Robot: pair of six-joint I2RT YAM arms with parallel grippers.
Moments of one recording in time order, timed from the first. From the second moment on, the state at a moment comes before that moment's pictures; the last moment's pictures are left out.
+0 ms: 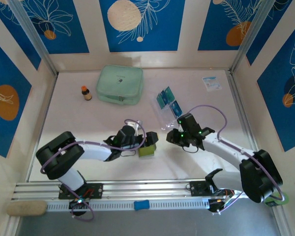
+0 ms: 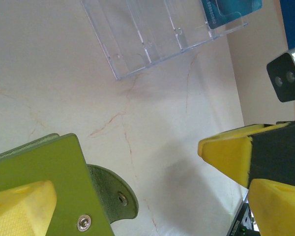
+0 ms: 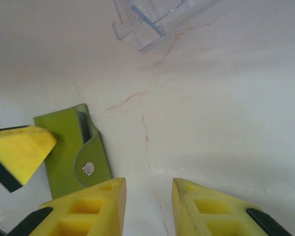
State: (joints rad) left arm -0.88 1.58 0.52 0.58 0.18 -1.01; right arm 0.53 1.20 0.60 -0.40 -0.24 0.77
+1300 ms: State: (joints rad) left arm -0.72 1.20 0.65 -0.29 -0.01 -0.61; right arm 0.92 1.46 0.82 -0.40 -0.18 0.78
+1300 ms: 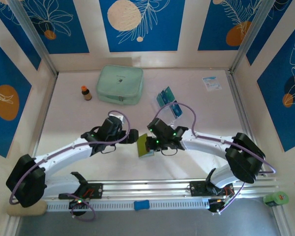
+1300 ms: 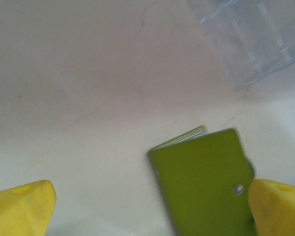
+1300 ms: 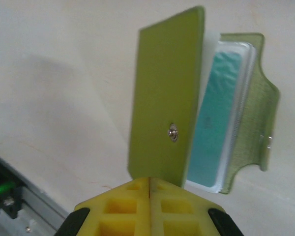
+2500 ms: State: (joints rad) left arm -0.83 1.52 0.72 -0.26 0.01 -0.54; right arm 0.90 1.49 0.70 -0.33 -0.17 0.83
